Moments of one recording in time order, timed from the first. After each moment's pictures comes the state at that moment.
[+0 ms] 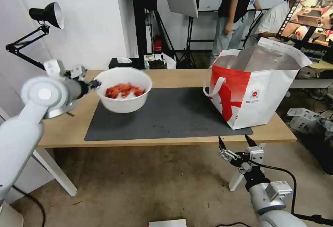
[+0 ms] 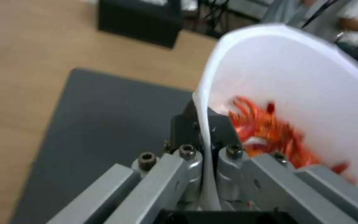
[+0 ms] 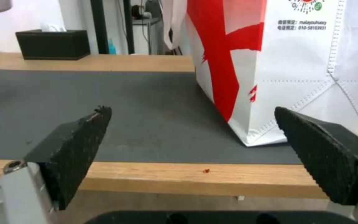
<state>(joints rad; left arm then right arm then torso) 0.41 -0.81 -0.19 -1.94 -1.77 0.73 -0.98 -1.72 1.26 0.55 2.30 0.26 -0.10 0.11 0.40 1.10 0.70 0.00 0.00</state>
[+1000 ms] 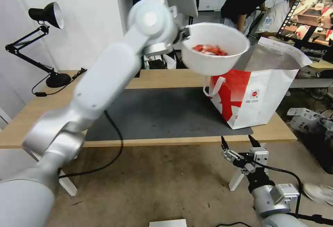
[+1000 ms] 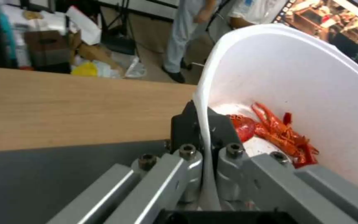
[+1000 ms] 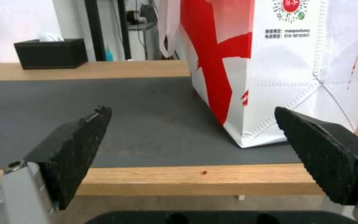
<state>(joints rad) -0.19 -1.44 0.22 -1.49 -1.74 0.63 -1.10 -1.76 1.30 0.57 2.34 0.26 -0.10 0.11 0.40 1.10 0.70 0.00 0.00</state>
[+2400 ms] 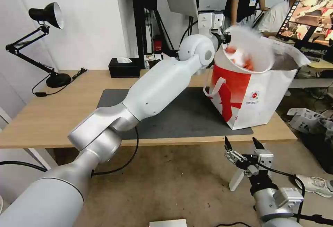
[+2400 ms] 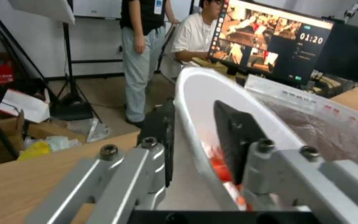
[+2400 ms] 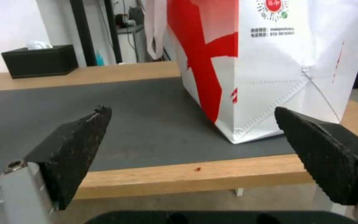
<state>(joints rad) -0.14 -1.60 0.37 -1.18 -1.13 0.44 -0.44 -1.78 1.35 0.56 2.36 0.26 -0.09 0.13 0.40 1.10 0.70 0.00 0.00</state>
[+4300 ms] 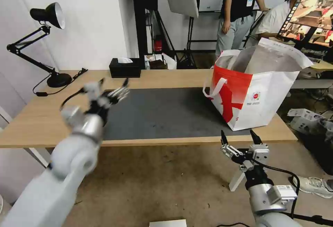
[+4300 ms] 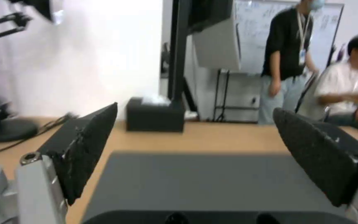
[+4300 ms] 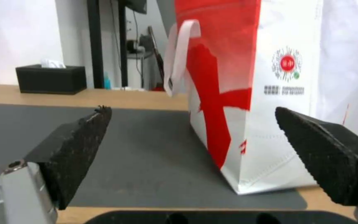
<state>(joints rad) 1.47 -1.16 -0.60 -2.34 -0.44 0.18 -0.18 -1.73 1.34 0.53 2.35 0.12 -0.01 0.13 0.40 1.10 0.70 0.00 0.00</state>
